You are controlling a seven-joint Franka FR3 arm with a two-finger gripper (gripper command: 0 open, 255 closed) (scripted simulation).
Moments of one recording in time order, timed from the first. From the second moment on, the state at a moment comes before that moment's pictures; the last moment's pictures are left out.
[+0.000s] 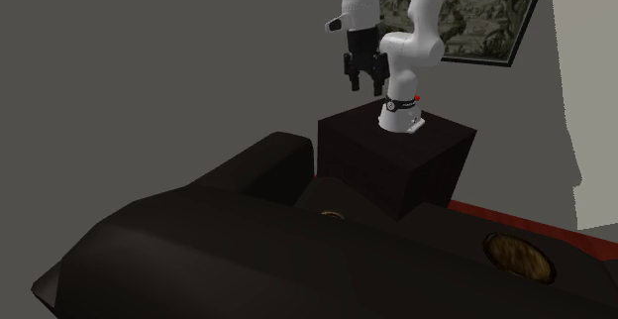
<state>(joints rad) 0.02 -0.31 0.23 -2.35 0.28 1.99 0.26</state>
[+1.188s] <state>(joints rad) 0.09 0.42 0.28 -1.86 0.22 2.22 0.68</state>
